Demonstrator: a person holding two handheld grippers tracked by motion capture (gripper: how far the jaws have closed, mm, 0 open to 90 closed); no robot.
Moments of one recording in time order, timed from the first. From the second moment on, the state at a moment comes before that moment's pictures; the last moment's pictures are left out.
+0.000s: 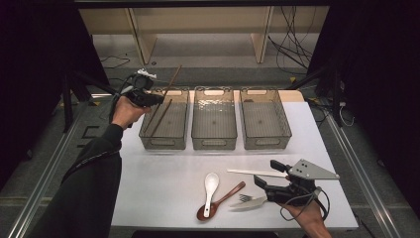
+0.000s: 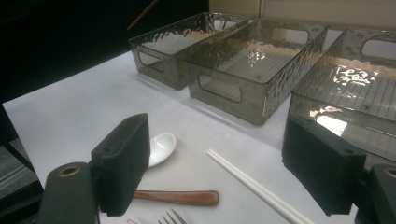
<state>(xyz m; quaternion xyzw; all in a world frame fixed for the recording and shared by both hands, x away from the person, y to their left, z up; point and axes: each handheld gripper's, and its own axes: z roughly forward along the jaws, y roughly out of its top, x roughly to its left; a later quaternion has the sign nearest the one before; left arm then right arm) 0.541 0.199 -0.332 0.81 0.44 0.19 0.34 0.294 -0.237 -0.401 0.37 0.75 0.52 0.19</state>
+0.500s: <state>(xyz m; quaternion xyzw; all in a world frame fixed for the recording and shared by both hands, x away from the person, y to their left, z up) 0.551 0.196 -0.354 0.80 0.45 0.21 0.34 0.294 -0.237 -0.401 0.37 0.75 0.52 0.19</state>
